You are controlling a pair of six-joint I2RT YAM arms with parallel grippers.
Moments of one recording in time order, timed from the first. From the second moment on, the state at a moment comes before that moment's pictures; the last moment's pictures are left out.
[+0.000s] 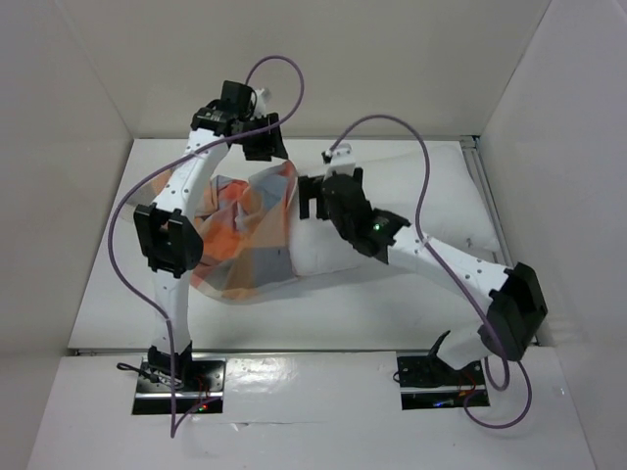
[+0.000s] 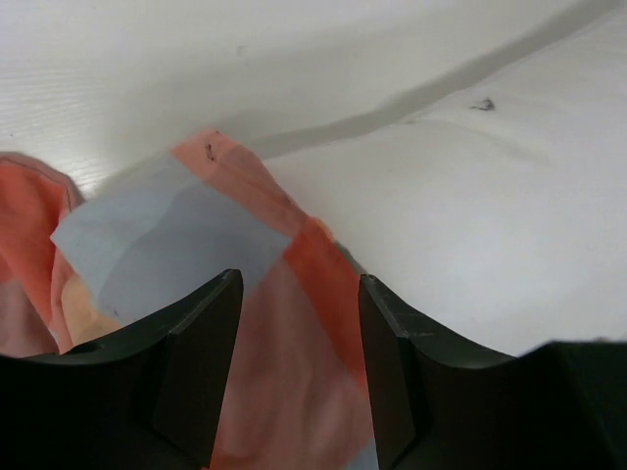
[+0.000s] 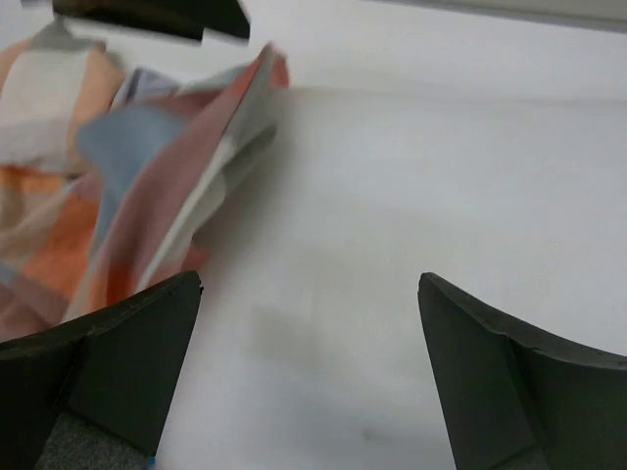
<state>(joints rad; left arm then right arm) -0.25 2.16 2.30 -0.95 0.33 -0.34 0.84 1.43 1.16 -0.12 0.50 0.32</state>
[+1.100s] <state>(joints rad) -0.32 2.11 2.32 -0.95 0.55 -0.27 0.76 1.28 0.88 0.01 0.17 0.31</state>
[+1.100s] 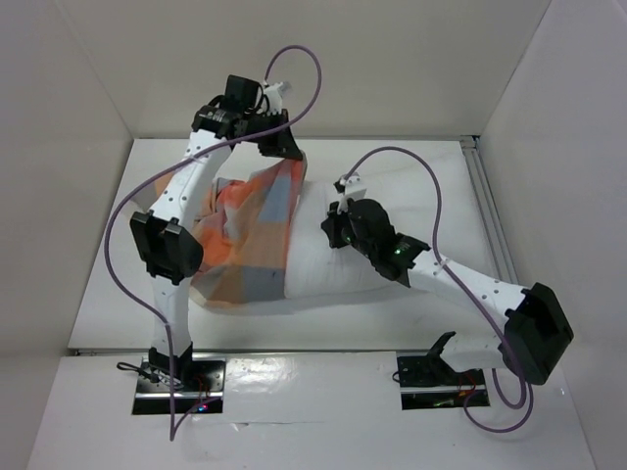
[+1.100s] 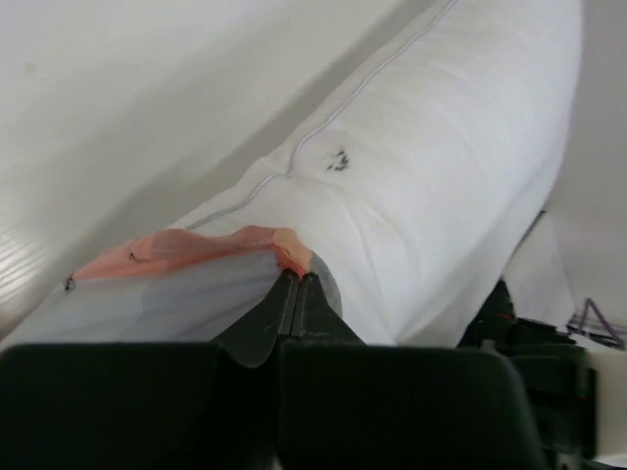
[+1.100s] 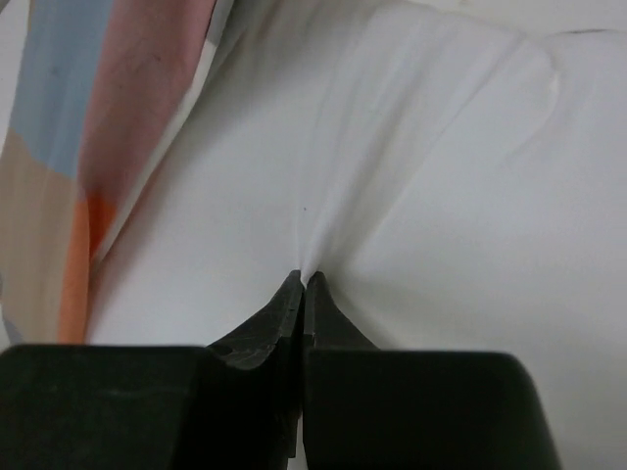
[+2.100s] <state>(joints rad) -0.37 1.42 1.74 -0.76 0.09 -0.35 0.67 1.59 1.18 -0.04 0.32 0.42</state>
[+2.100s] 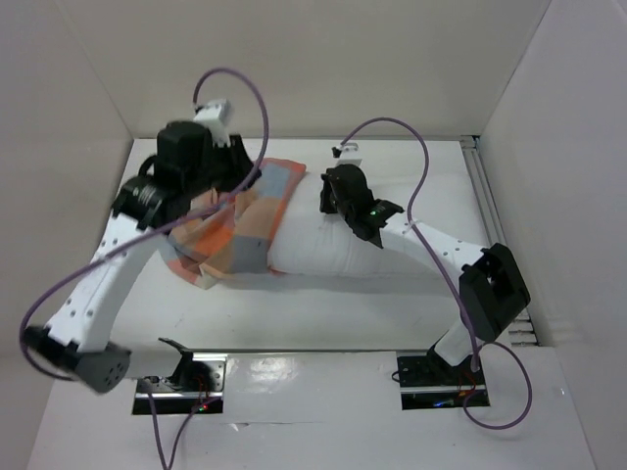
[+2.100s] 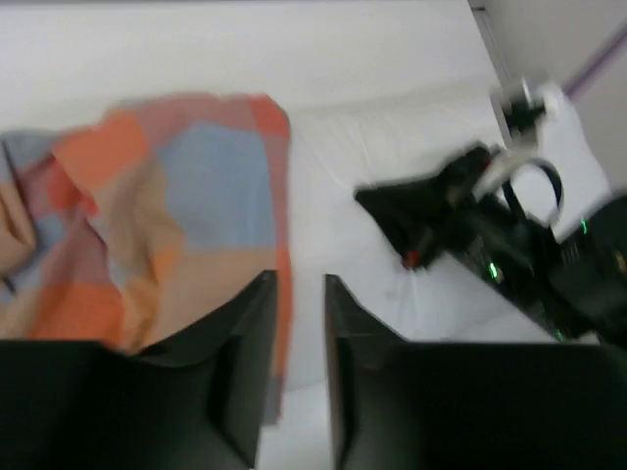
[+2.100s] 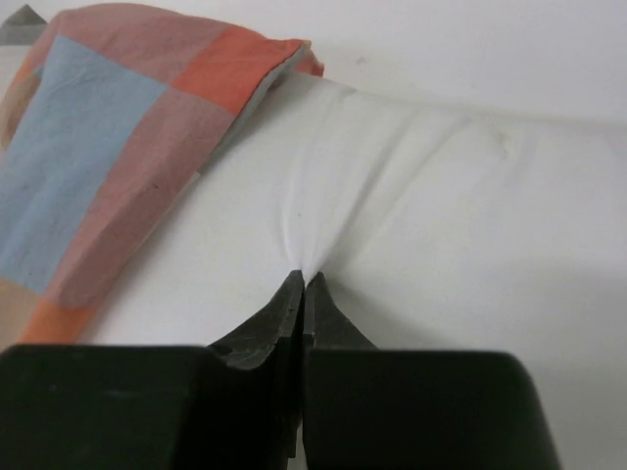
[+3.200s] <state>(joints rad) -0.86 1.20 0.79 -0.62 -0.54 -1.09 0.89 1.25 1.01 -0.41 0.45 0.34</state>
